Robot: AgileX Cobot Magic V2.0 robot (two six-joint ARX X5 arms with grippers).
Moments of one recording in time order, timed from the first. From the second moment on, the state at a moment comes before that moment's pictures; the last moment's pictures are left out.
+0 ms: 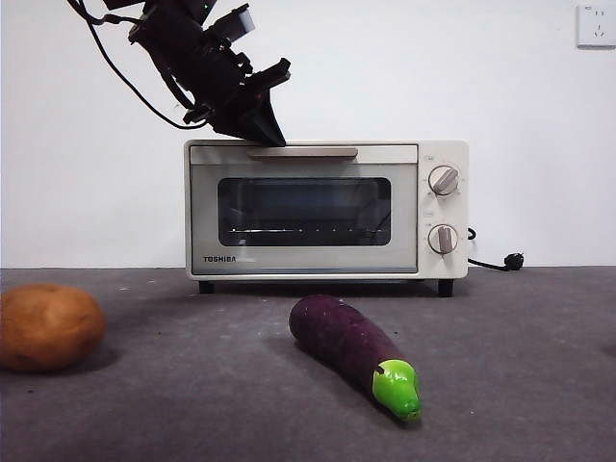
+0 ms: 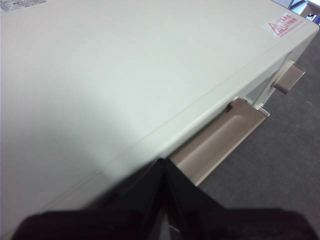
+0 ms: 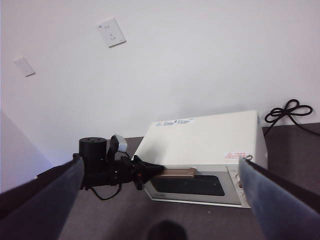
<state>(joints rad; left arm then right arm) -0.37 1.95 1.74 -0.34 0.32 0.10 -0.05 1.10 2.03 -1.09 -0.51 0.25</state>
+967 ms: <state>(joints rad) -0.56 1.97 1.74 -0.60 0.40 0.15 -0.04 1.10 2.03 -1.11 -0.51 0.24</state>
